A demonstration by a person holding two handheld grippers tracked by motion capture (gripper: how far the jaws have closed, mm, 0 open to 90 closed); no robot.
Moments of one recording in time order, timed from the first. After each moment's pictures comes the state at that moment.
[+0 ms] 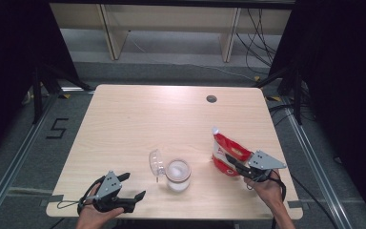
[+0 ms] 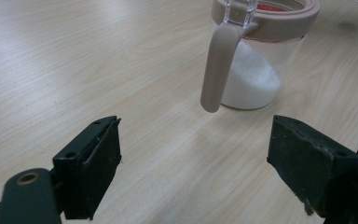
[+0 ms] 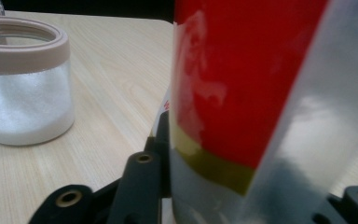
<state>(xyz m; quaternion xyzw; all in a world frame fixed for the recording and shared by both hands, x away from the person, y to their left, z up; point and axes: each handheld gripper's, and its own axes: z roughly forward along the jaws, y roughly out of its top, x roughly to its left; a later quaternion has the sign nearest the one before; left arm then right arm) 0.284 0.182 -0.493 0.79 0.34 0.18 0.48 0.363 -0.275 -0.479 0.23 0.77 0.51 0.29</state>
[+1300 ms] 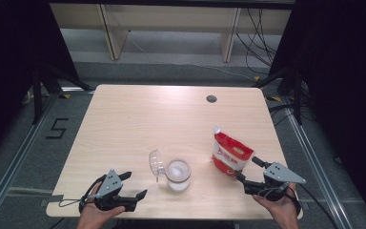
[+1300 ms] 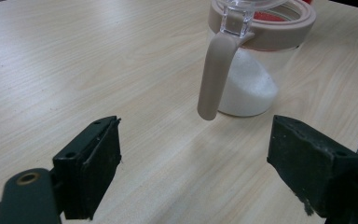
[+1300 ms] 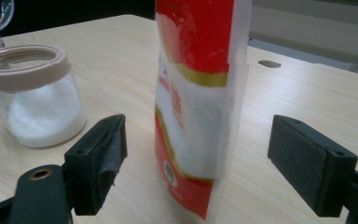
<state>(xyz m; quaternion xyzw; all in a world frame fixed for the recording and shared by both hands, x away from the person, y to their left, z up) 0.287 0.178 -0.490 0.79 0.34 0.18 0.49 0.307 -0.292 -0.464 0.37 0.74 0.50 0.26</state>
